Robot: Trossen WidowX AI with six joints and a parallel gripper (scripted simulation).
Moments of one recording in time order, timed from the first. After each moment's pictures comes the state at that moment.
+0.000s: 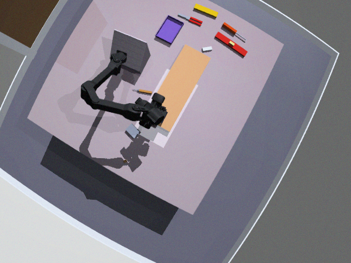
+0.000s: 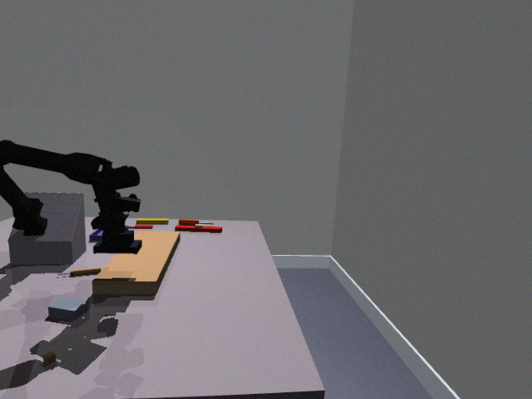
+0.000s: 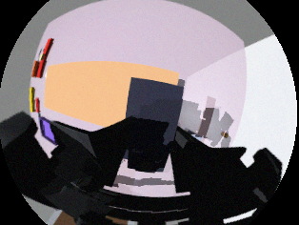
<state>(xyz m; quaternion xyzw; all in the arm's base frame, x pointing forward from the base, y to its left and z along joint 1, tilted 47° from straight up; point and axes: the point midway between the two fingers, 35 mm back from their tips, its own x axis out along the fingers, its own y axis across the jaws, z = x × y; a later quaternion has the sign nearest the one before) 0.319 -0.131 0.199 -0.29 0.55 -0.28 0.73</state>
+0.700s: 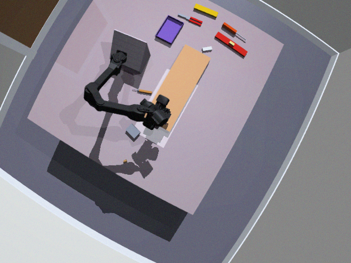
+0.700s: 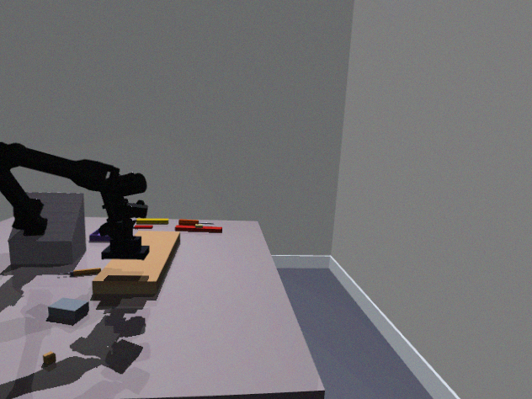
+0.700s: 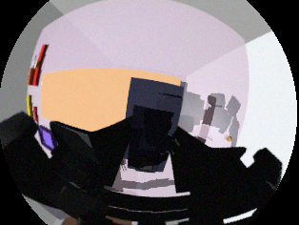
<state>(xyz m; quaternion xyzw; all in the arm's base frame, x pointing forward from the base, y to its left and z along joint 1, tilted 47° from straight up) 0.339 -0.145 0.186 -0.28 0.54 -0.29 0.74</state>
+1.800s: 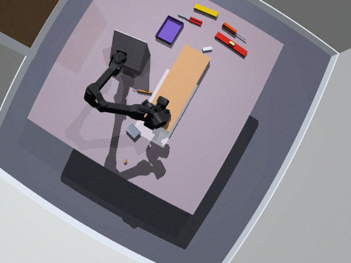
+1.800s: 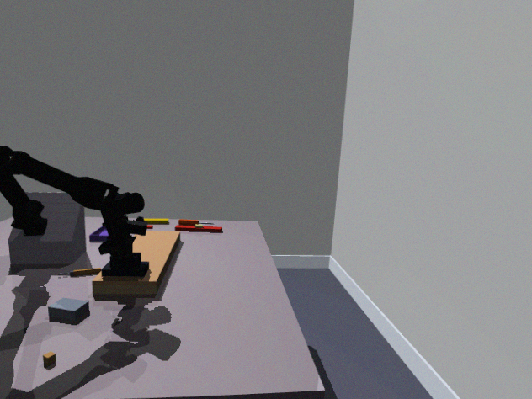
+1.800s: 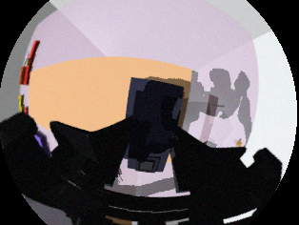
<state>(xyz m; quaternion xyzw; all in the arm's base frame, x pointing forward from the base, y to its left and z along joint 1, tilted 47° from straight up) 0.336 -0.184 0.152 -0.28 0.54 -0.29 0.74</state>
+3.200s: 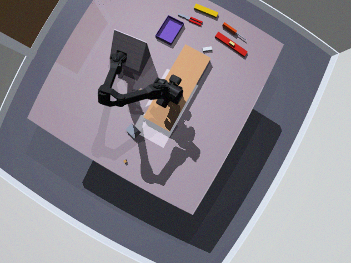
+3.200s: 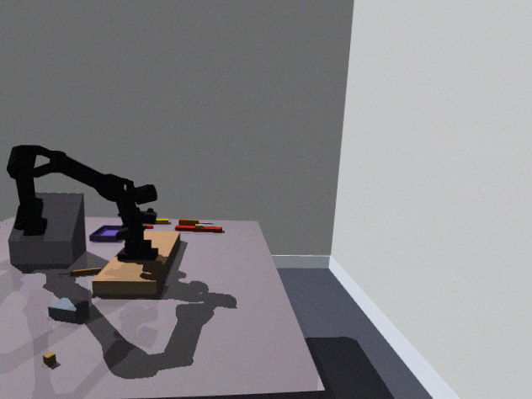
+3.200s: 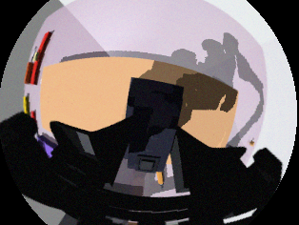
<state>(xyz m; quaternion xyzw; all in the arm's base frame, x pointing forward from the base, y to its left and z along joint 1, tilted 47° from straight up) 0.354 -0.092 0.046 -0.28 0.54 -0.29 0.74</state>
